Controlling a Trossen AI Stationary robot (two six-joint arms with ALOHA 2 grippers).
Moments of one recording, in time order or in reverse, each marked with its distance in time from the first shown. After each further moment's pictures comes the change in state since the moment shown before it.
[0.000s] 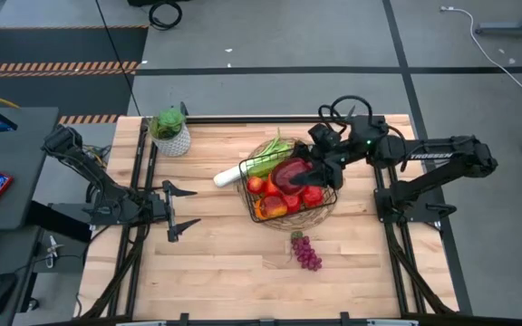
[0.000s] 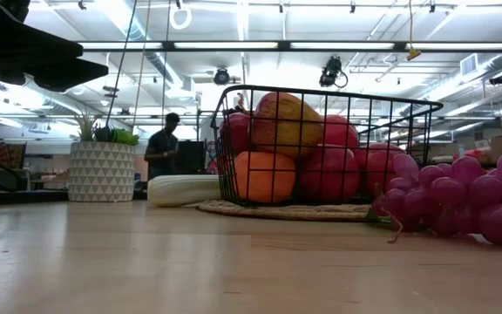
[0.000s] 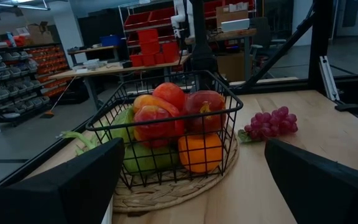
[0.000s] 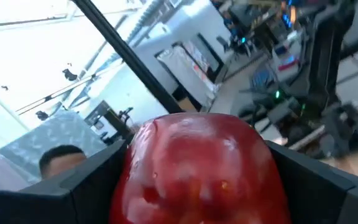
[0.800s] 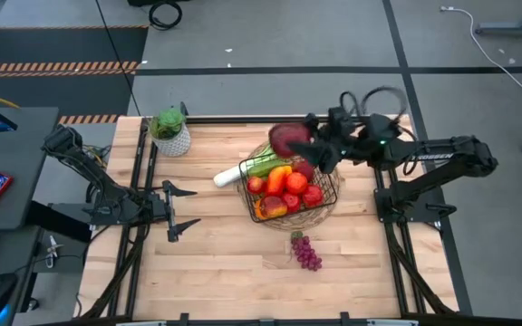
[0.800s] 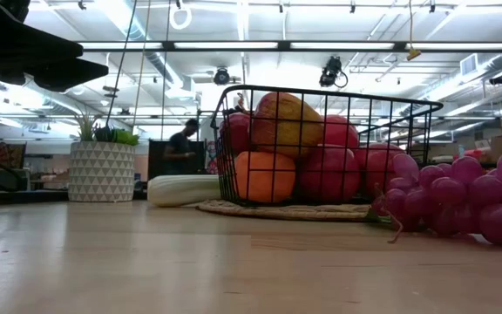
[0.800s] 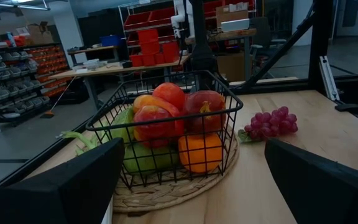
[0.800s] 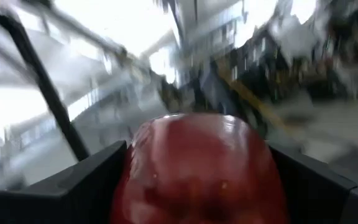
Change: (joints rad) left arm 0.000 0.000 0.000 0.000 0.000 0.000; right arm 0.032 0.000 0.000 0.251 0.460 -0.214
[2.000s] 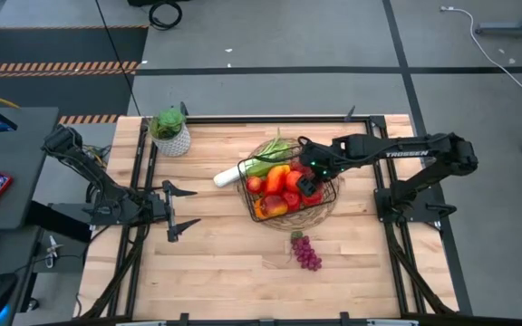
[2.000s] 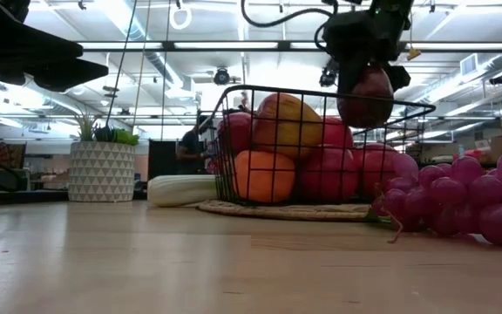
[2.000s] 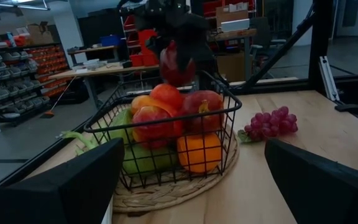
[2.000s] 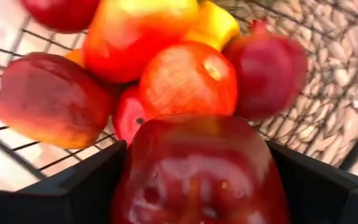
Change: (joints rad) left arm 0.000 0.000 0.000 0.000 0.000 0.000; right arm -0.088 0.191 0.079 -1.429 0.041 0.208
